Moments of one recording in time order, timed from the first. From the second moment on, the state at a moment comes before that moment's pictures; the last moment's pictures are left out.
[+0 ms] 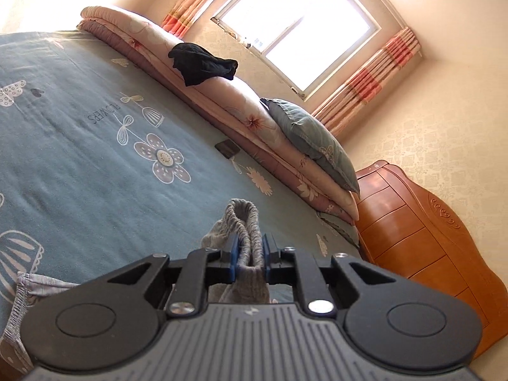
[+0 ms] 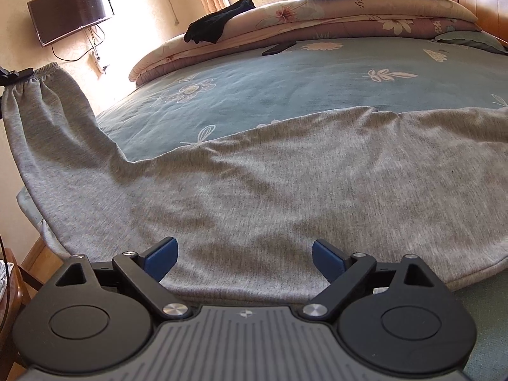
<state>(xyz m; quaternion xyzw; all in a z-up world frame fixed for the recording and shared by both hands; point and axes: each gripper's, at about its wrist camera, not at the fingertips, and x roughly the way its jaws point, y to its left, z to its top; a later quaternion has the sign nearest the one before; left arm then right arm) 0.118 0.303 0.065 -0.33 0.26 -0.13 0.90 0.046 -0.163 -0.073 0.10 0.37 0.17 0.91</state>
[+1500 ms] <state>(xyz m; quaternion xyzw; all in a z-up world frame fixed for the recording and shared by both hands) 0.197 0.289 -0.098 -0.28 0.43 -0.06 0.85 0.050 -0.172 -0.084 0.09 0.39 0.15 0.91</state>
